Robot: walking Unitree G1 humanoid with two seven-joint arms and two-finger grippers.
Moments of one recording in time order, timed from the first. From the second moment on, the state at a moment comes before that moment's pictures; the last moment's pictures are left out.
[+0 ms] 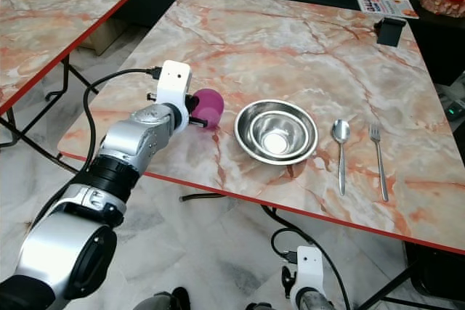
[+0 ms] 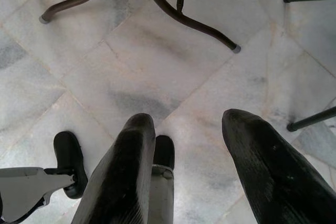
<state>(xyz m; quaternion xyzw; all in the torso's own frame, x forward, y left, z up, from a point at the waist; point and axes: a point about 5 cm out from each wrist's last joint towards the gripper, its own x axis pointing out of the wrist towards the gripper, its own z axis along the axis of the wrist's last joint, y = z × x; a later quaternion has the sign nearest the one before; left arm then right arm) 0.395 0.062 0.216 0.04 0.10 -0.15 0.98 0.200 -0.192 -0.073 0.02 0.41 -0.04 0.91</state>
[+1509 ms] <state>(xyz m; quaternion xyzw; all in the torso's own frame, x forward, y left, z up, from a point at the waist) 0.395 0.112 0.290 -0.06 -0.13 -0.06 0.99 0.204 -0.192 -0.071 0.02 0.41 -0.04 0.91</state>
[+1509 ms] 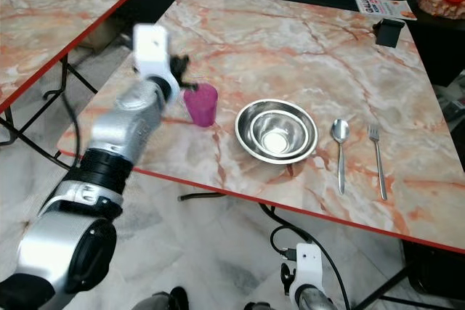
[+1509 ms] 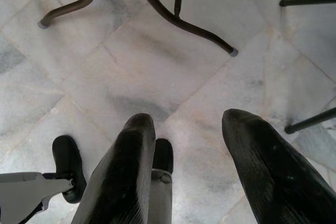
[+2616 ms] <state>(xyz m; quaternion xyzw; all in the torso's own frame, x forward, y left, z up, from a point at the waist) 0.255 0.351 0.062 0.21 0.17 0.37 0.89 0.197 -0.184 -0.075 0.04 0.40 -0.05 0.91</state>
